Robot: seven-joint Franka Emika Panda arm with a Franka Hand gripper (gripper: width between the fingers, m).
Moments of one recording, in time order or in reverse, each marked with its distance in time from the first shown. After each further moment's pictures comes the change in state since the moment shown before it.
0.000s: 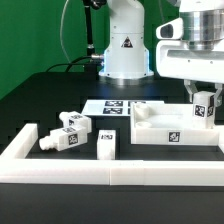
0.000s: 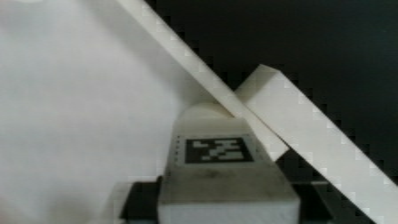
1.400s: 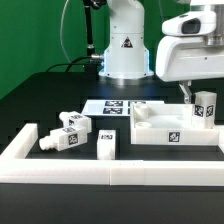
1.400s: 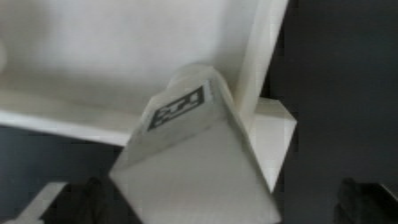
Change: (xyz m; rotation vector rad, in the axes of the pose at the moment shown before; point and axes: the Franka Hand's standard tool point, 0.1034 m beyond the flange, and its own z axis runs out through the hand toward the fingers) arm 0.000 -0.013 -0.007 -0.077 0.056 -1.195
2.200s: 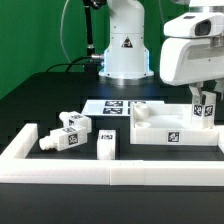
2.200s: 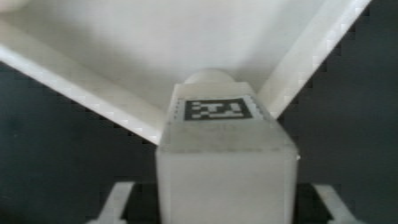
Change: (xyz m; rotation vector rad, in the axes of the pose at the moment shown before) arm -0.003 0.004 0.003 0.002 -0.008 -0.207
